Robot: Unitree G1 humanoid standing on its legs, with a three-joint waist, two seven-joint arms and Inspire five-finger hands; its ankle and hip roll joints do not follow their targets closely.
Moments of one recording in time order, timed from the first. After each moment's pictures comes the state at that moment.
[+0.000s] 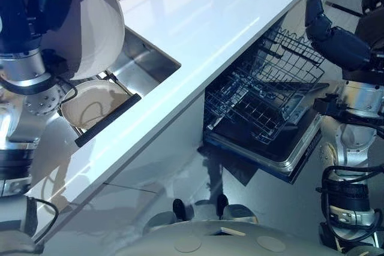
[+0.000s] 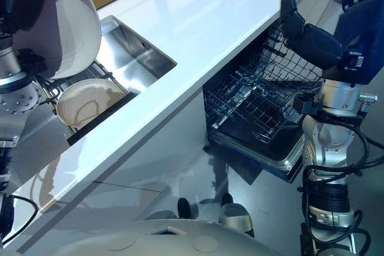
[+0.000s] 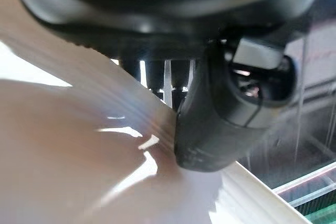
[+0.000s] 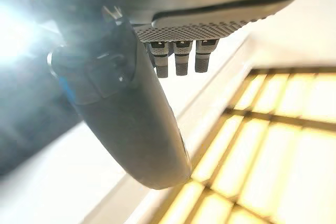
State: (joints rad) left arm -0.40 0.87 0.06 -0.02 0.57 -0.41 0.91; right arm -0.17 -0.46 -0.14 -0.35 0.36 -0.42 -0.06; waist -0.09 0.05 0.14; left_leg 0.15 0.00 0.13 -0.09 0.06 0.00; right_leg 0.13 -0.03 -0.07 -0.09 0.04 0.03
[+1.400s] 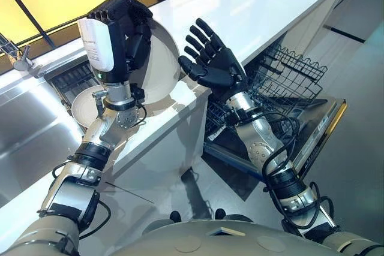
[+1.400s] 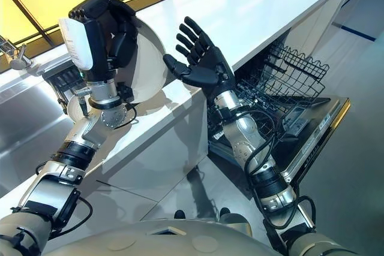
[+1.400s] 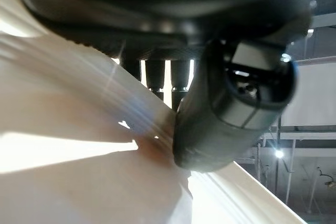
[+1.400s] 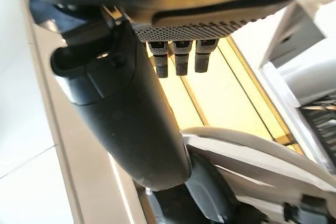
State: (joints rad) left arm -0.47 0.49 -0.28 0.33 0.67 -0.42 1.07; right arm -0.28 -0.21 0.33 -0.04 0.77 -0.04 0.03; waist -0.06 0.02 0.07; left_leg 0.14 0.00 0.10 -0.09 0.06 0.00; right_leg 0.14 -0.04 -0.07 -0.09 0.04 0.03
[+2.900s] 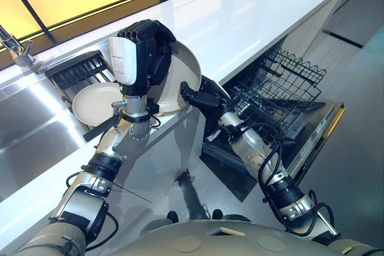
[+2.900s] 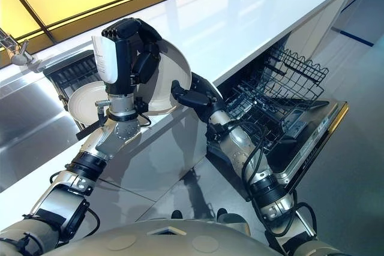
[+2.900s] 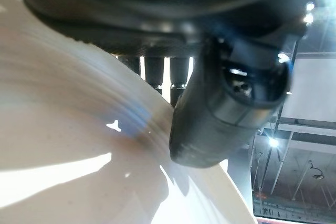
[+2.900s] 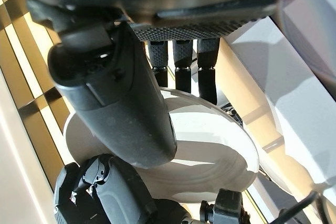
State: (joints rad) left arm -0.39 0.41 -0.31 0.31 0.70 -0.46 0.96; right arm -0.20 -0.21 0.39 0.03 0.78 0.10 0.03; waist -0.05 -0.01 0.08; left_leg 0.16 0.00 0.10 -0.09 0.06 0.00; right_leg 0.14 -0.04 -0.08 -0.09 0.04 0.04
